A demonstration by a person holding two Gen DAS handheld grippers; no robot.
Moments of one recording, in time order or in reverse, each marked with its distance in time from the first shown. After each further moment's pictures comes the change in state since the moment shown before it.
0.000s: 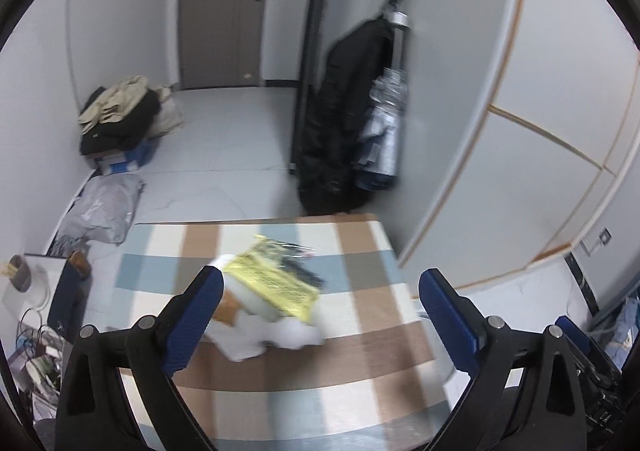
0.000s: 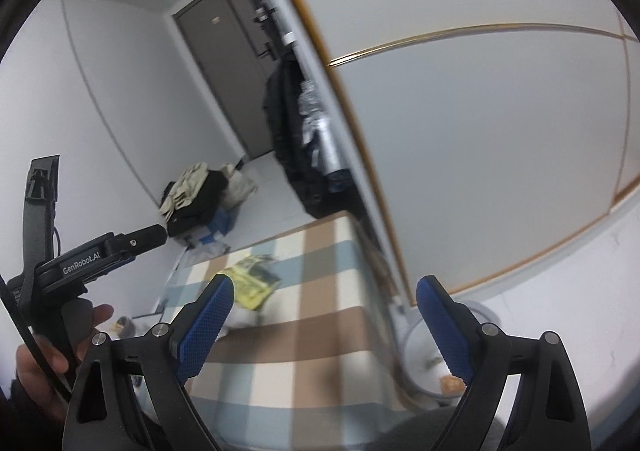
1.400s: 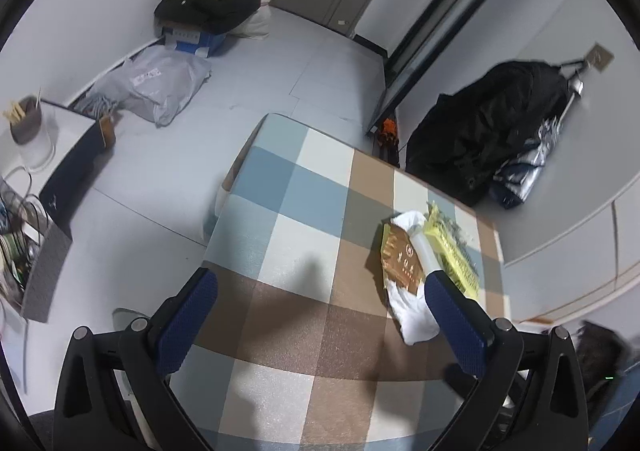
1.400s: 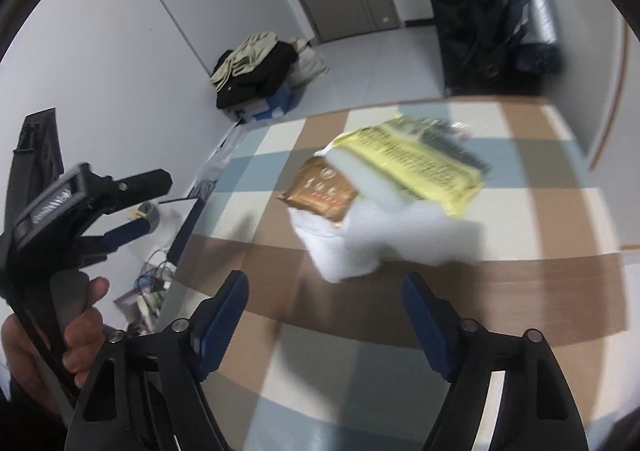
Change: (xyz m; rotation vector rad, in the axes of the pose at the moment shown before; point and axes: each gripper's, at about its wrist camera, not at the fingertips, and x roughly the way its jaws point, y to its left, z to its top) left arm 0.051 0.214 -0.059 -0.426 0.156 -0.012; right arm 0.192 0.169 -0.092 -0.169 0.412 0.162
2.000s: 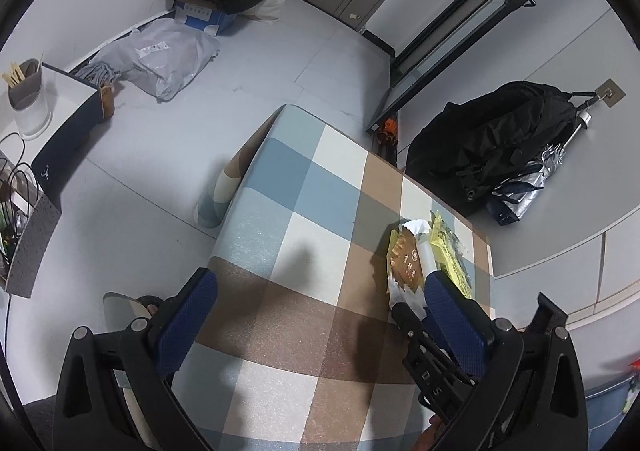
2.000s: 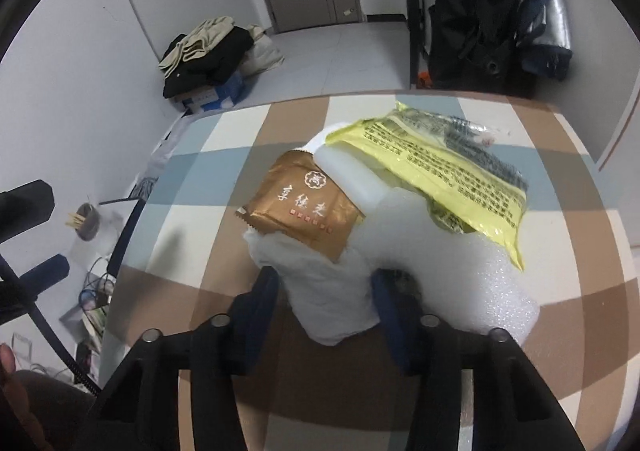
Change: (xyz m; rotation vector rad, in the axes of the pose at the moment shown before) left arm 0.006 0.022 0.010 -0.095 0.049 -0.049; right arm 0.060 0.021 0.019 -0.019 0.002 -0.256
